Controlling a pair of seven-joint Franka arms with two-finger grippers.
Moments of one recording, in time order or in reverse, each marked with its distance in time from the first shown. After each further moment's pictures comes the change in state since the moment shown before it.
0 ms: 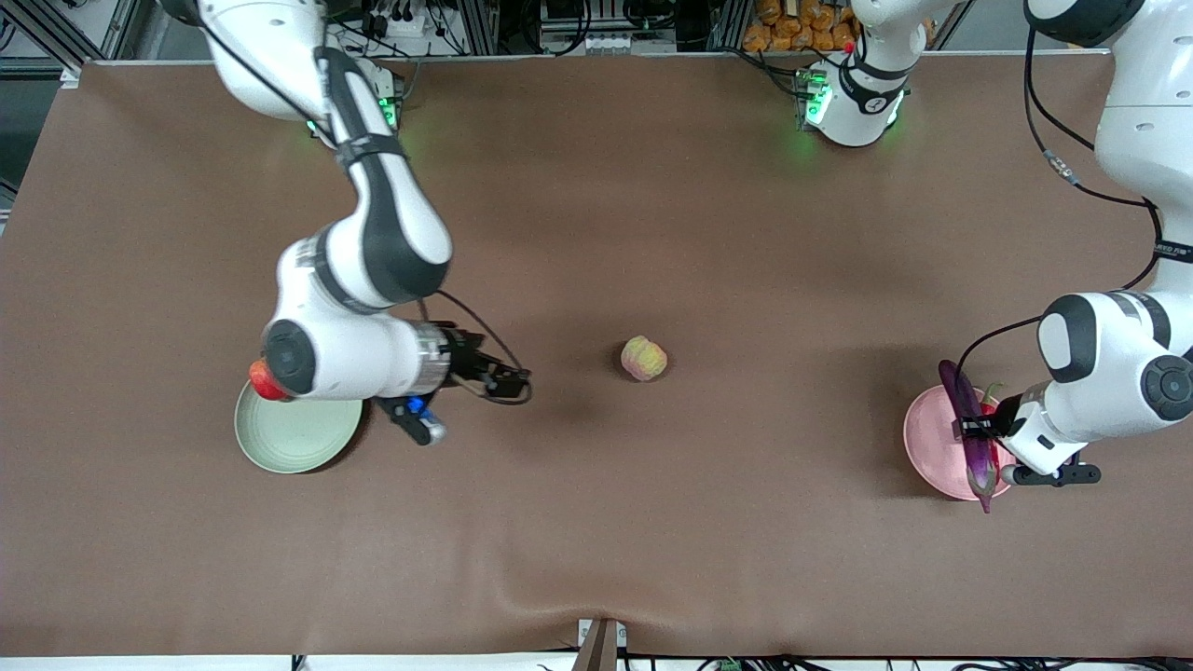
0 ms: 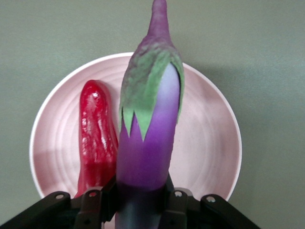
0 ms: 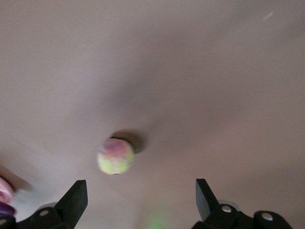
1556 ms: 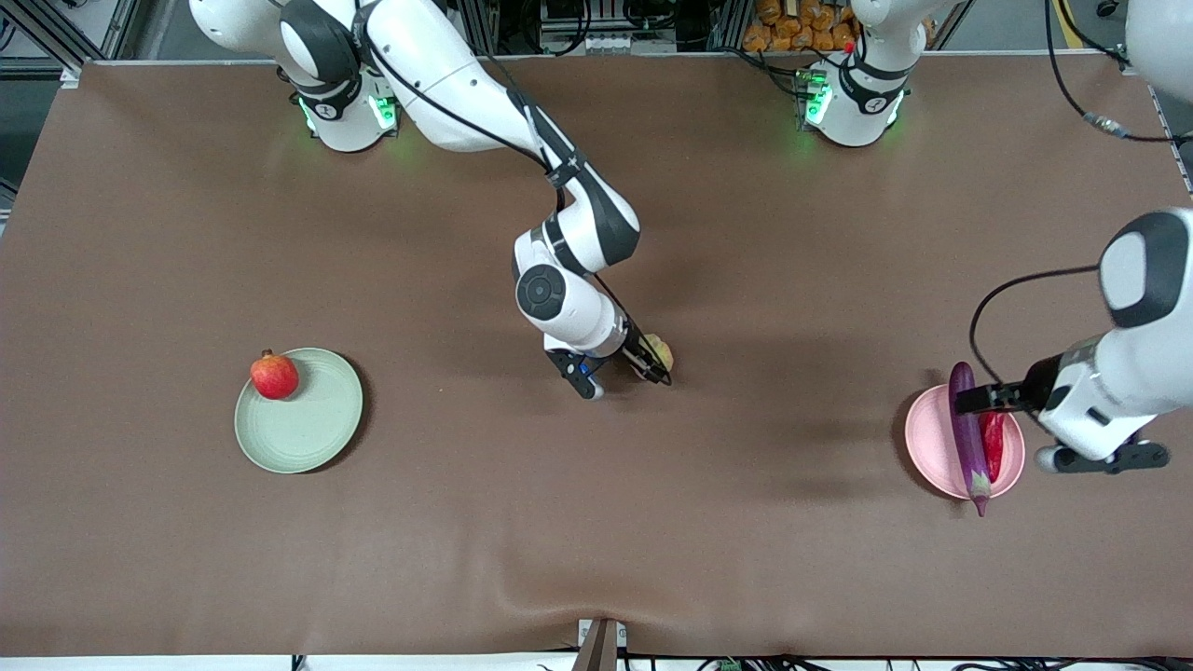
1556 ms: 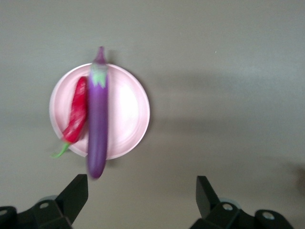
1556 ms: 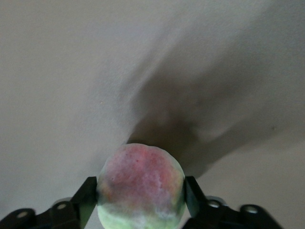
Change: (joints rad) left arm -0.006 -0.272 -0.188 0.186 -0.002 -0.480 -0.175; right arm 0.229 0.268 0.137 0.012 -0.028 0.568 0.288
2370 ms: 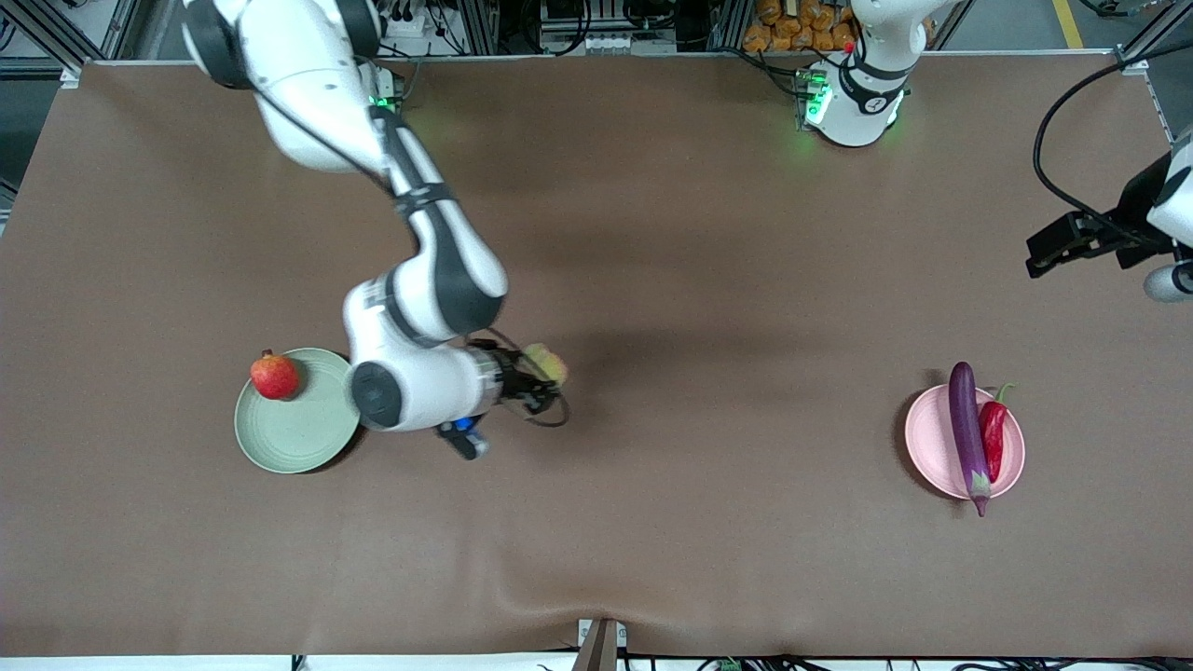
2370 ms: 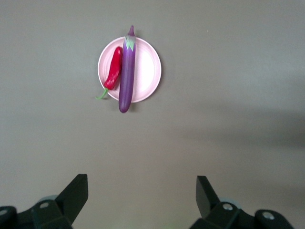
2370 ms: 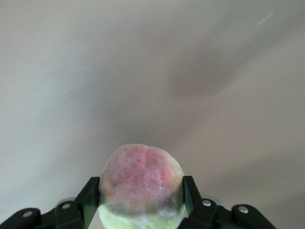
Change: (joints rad) left arm 0.012 -0.356 -0.008 -0.004 -0.100 -0.295 0.000; right arm -0.402 -0.105 -0.036 0.201 -0.113 -0.813 -0.322
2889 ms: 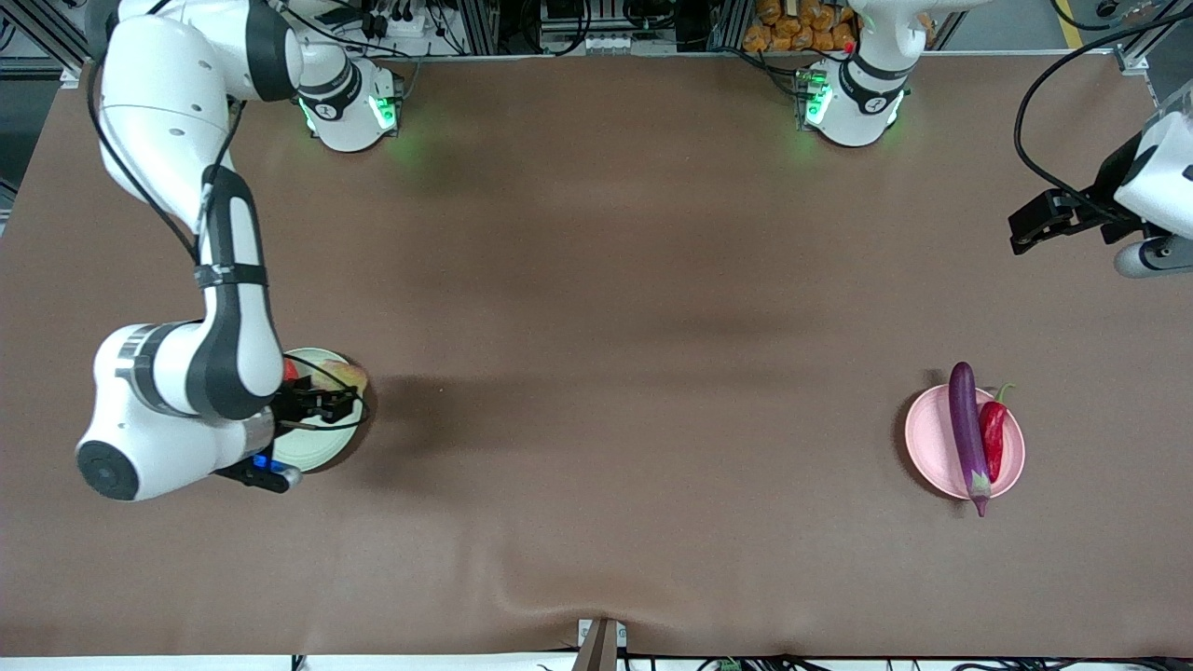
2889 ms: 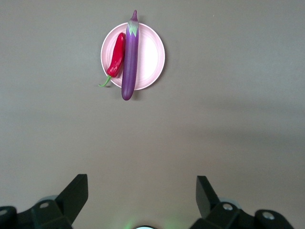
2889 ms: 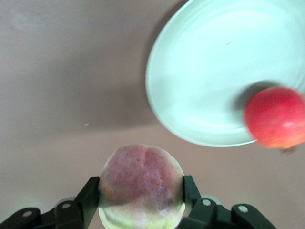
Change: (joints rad) left arm -0.416 -0.066 0.425 -0.085 -0.015 0.002 0.000; right arm -0.254 0.003 -0.098 -0.013 -0.179 -0.179 -0.700
